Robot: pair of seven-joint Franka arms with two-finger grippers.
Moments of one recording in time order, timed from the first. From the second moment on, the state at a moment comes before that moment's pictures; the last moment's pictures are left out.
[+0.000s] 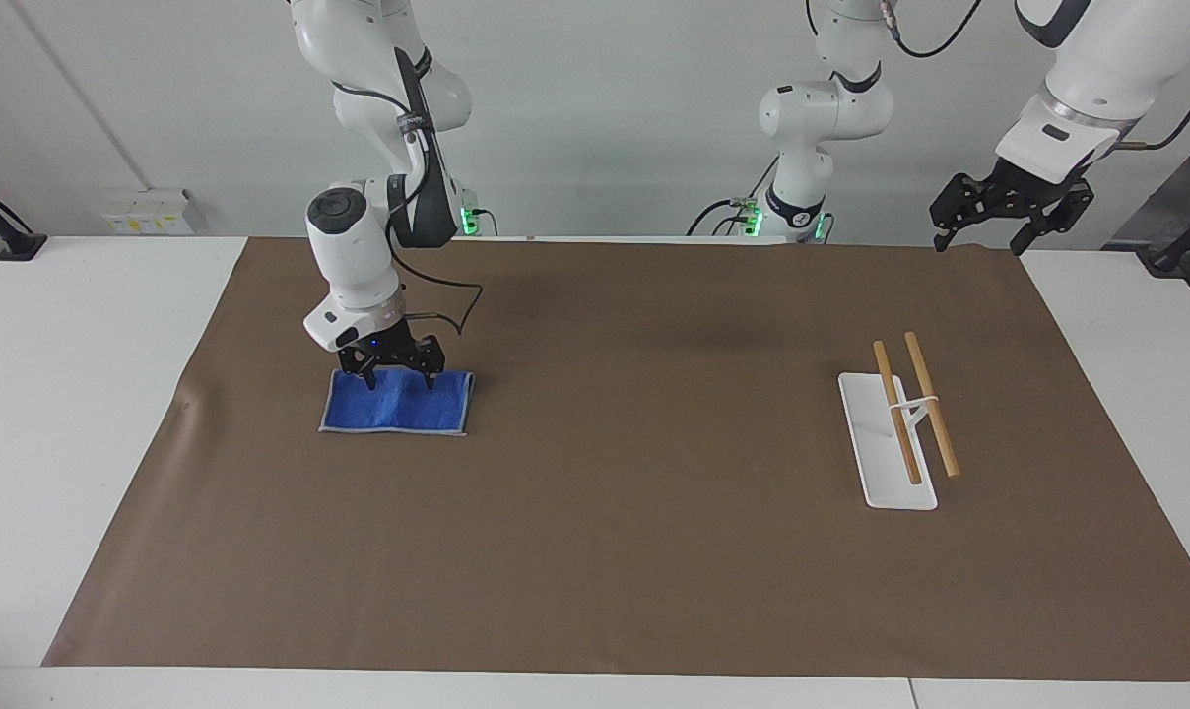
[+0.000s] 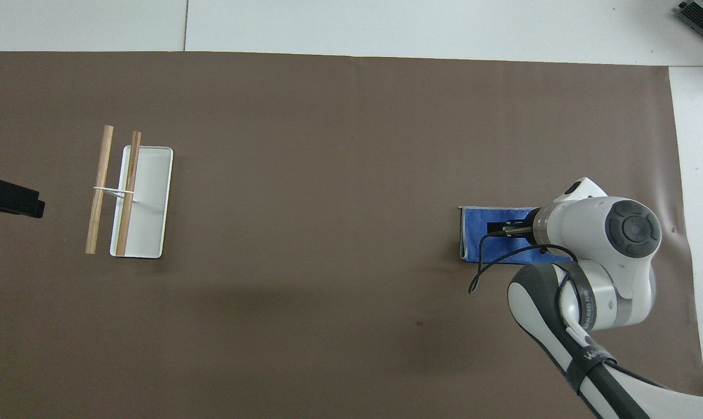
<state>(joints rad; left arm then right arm) 0.01 -0.04 -0.05 -1.54 0.02 1.46 0.09 0.08 0.09 0.00 -2.33 -0.02 2.53 0.06</state>
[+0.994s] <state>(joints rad) 0.01 -0.04 -0.05 -1.54 0.02 1.46 0.09 0.07 0.12 0.00 -2.37 -0.02 2.62 0.04</state>
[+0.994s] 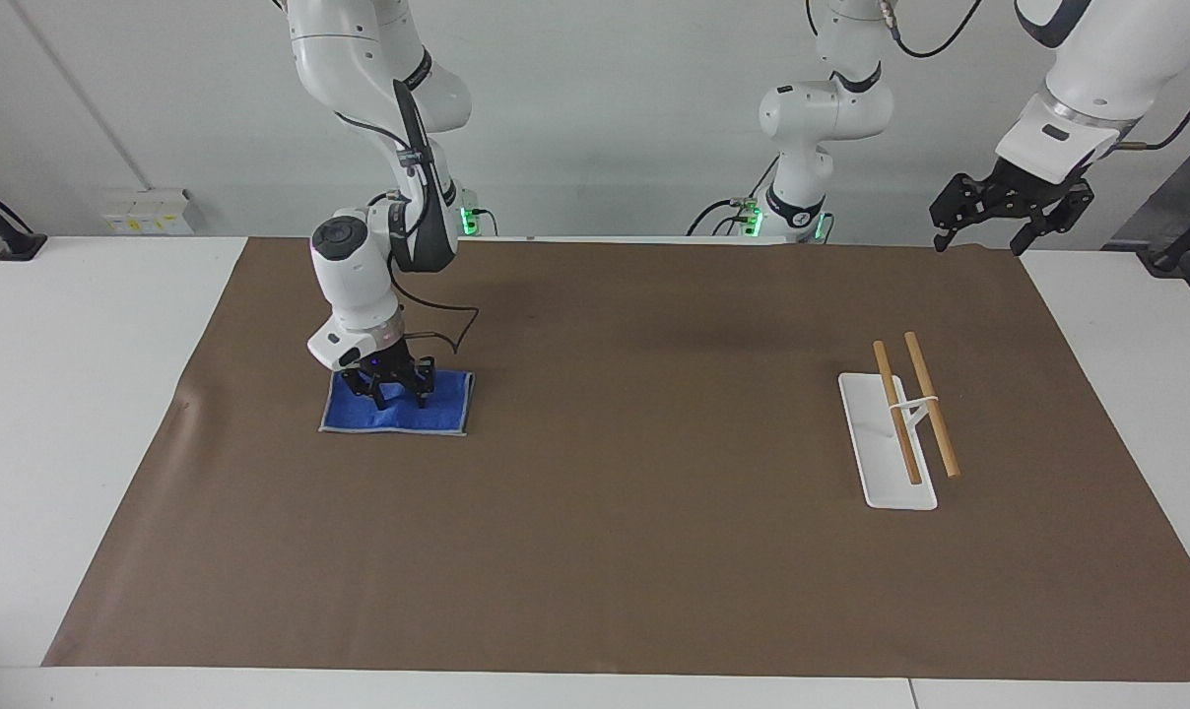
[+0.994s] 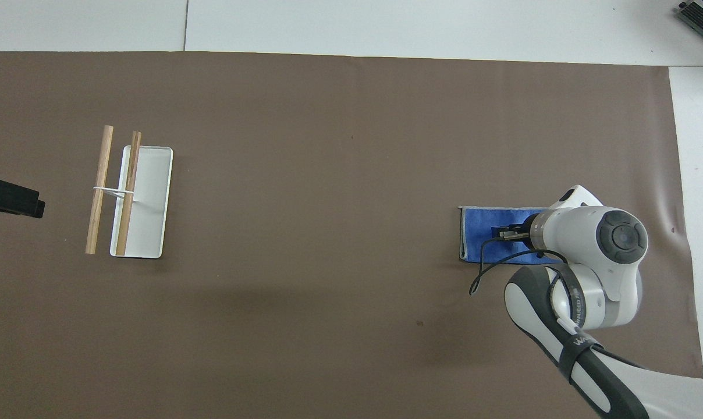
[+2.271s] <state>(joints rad) 0.01 -0.04 -0.06 -1.54 0.02 1.46 0.09 0.09 0.05 0.10 -2.01 0.28 2.34 0.07</state>
